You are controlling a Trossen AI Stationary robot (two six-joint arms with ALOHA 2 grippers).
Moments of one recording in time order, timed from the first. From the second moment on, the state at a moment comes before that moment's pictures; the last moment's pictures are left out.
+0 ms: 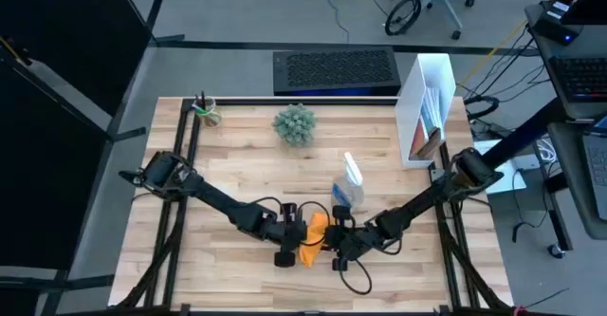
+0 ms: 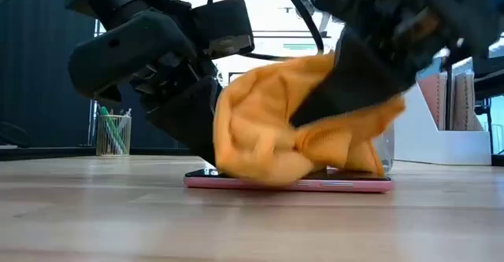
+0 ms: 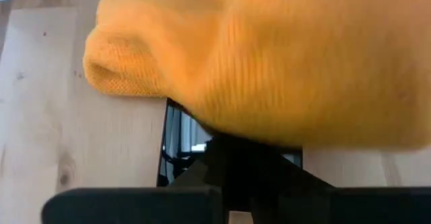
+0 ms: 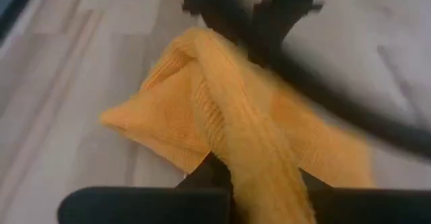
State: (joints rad) left arm -0.39 1.95 1.10 -0.15 -0.19 -0.27; right arm 0.51 1.87 0.93 0.18 0.43 0.38
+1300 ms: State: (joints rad) left arm -0.39 1.96 1.09 -0.15 -0.19 -0.28; right arm 0.48 1.89 0.96 0.04 0.42 0.41
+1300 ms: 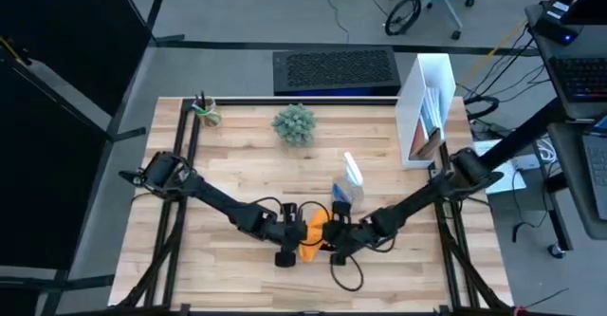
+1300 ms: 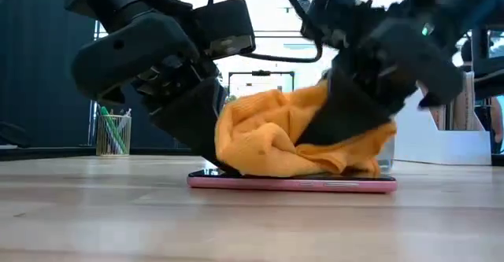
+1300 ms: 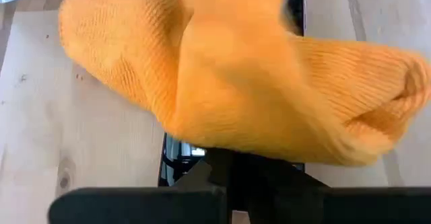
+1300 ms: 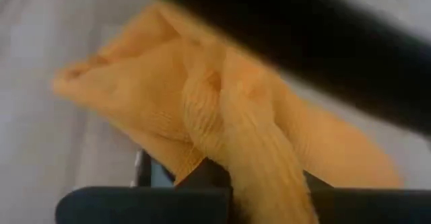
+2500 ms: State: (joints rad) left arm -0.39 1.96 1.09 -0.13 -0.19 -0.28; right arm 0.47 1.90 0.96 0.08 0.38 0.39
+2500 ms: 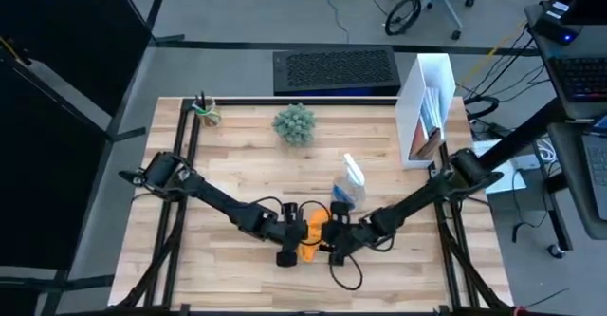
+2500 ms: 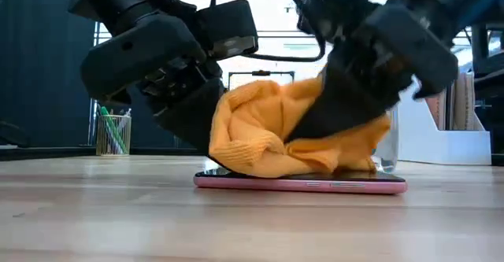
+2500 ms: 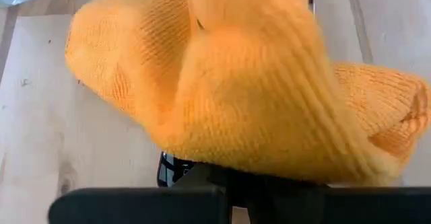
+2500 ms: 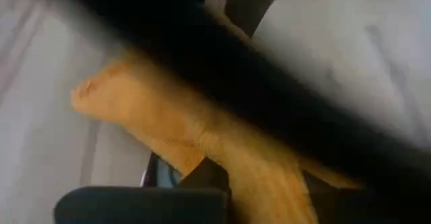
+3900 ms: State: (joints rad) left arm -0.31 1.92 1.15 -0.36 -0.11 -0.28; right arm 0.66 1.89 0.96 -0.18 0.51 0.70
